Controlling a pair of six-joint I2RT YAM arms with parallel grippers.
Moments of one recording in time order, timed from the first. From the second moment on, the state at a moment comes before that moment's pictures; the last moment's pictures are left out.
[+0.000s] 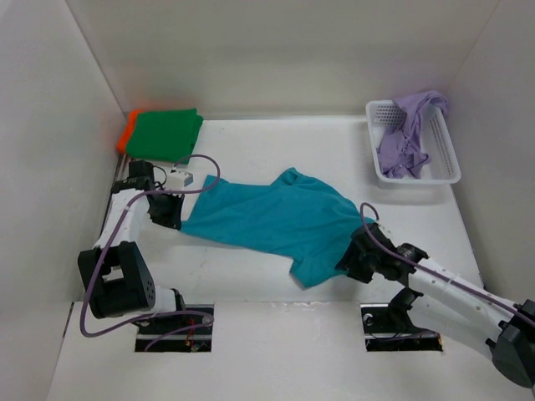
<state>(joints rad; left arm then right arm) 0.19 1.39 0.98 -0.89 0.35 0.53 0.70 0.84 0.43 -0.67 0.08 1.18</state>
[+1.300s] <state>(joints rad) 0.14 1.54 1.13 -0.80 0.38 0.45 0.49 1.76 1.32 -0.51 -0.05 0.64</state>
